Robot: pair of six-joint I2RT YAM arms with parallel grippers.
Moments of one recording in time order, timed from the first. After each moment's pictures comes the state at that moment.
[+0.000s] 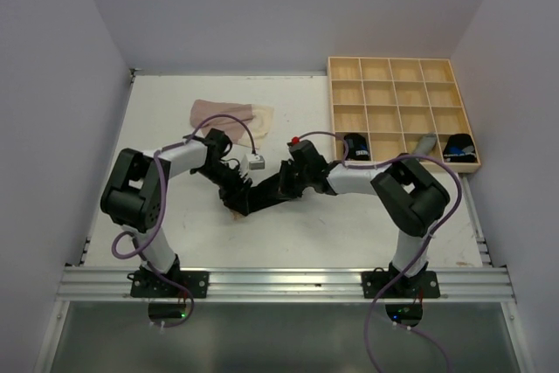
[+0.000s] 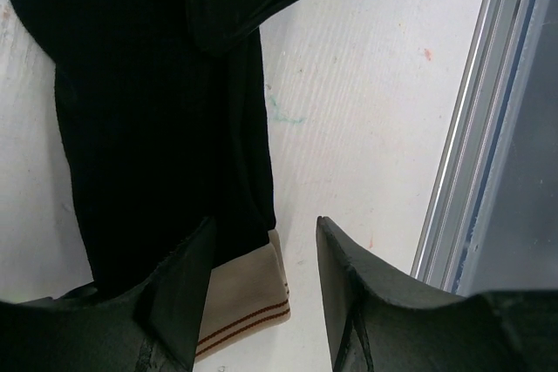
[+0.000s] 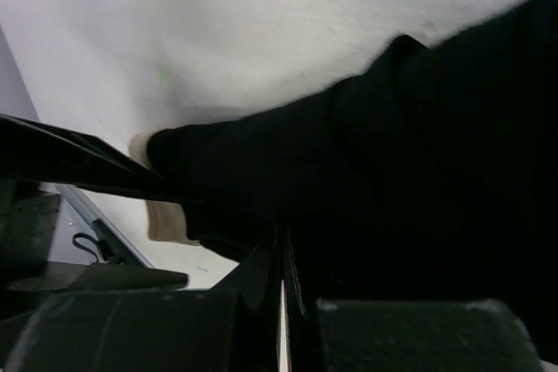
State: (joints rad) left arm -0.33 1.78 1.01 -0.80 0.82 0.74; right arm 0.73 1.84 0.96 0.07 -0.33 0.93
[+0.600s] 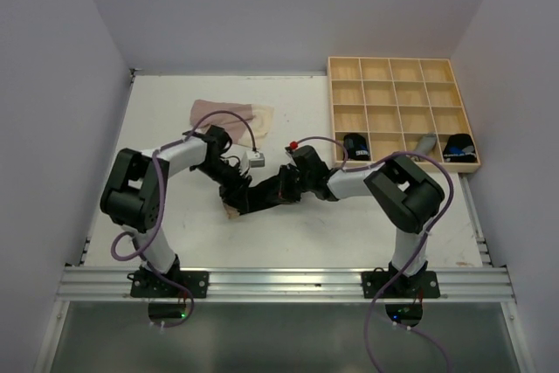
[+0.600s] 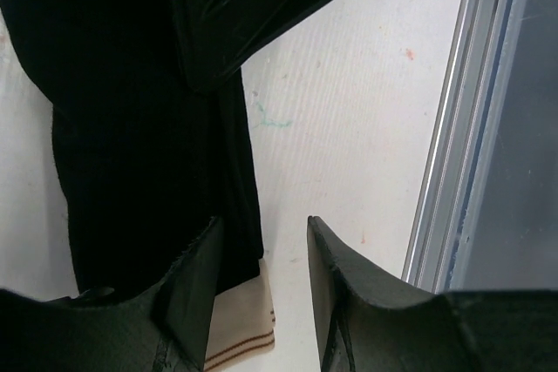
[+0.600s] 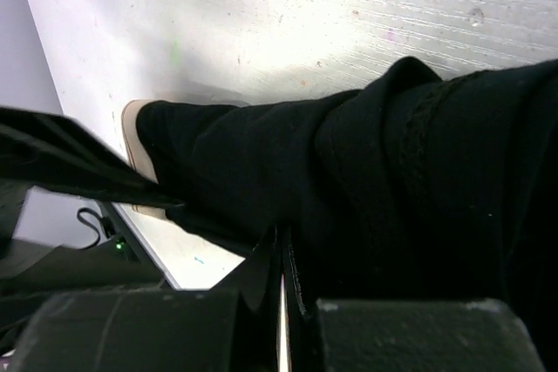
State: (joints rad) left arm -0.33 1.76 1.05 -0.86 0.85 0.79; right arm 0.73 1.88 0.87 0.25 -0.41 0.92
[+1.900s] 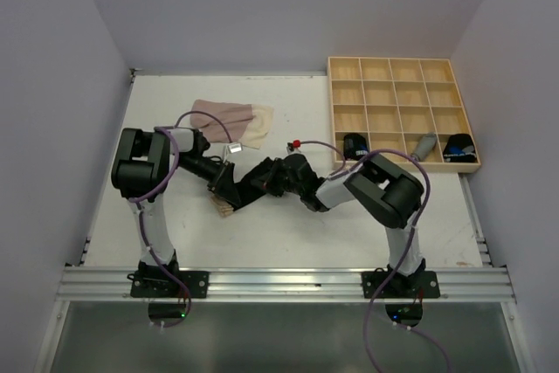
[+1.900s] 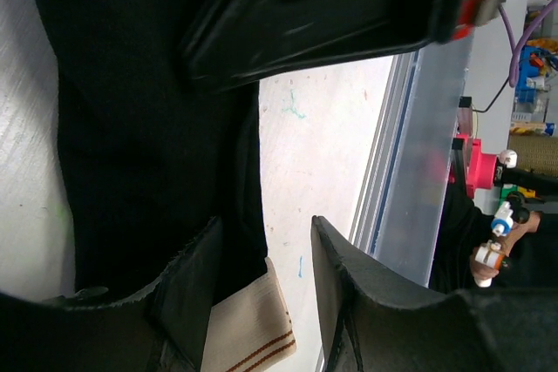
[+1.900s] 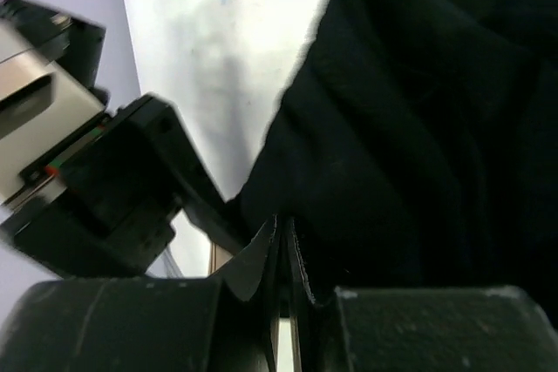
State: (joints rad) left arm -0.10 2.06 1.16 -1.03 1.04 0.78; right arm 0.81 1.95 0.87 0.61 -0.12 1.21
